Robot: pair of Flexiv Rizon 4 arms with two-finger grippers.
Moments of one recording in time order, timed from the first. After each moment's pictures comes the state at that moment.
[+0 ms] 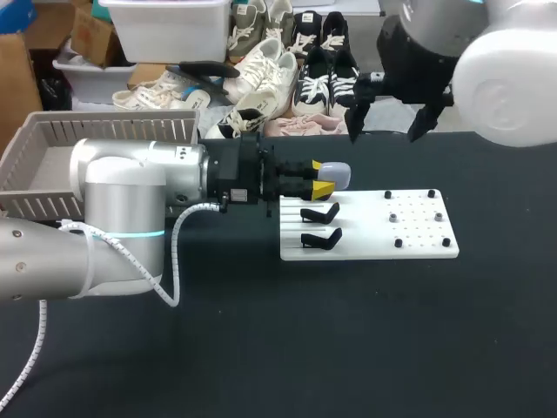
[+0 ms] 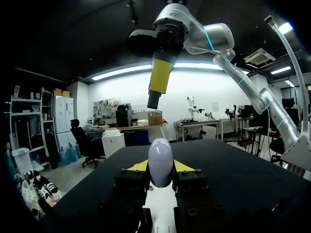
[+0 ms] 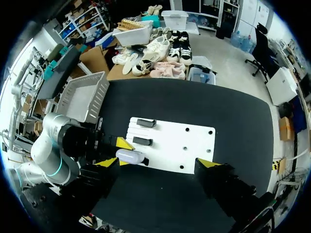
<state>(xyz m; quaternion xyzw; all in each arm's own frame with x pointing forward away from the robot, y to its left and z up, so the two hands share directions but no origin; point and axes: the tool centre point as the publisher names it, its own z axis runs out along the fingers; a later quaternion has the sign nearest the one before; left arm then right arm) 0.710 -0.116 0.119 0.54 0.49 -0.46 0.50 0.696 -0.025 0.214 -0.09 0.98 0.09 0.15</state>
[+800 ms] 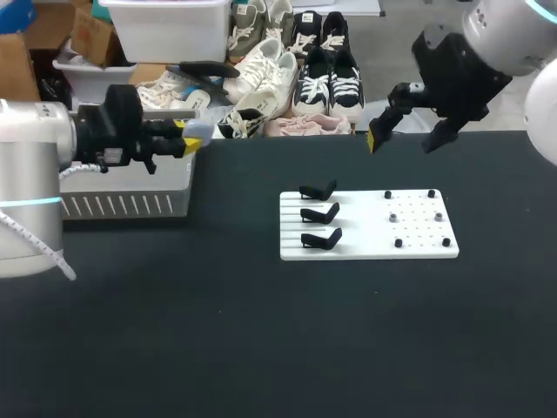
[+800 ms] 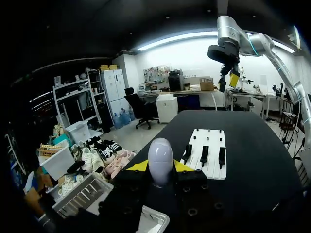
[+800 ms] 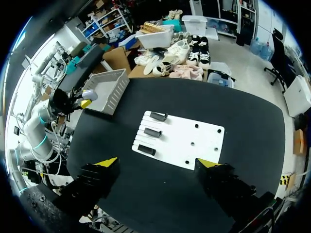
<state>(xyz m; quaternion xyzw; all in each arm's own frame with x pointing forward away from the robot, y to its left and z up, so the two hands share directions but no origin) 0.777 0.105 0.153 0.46 0.69 -0.23 0.50 0.669 -0.043 0.217 -0.13 0.96 0.17 0.16</state>
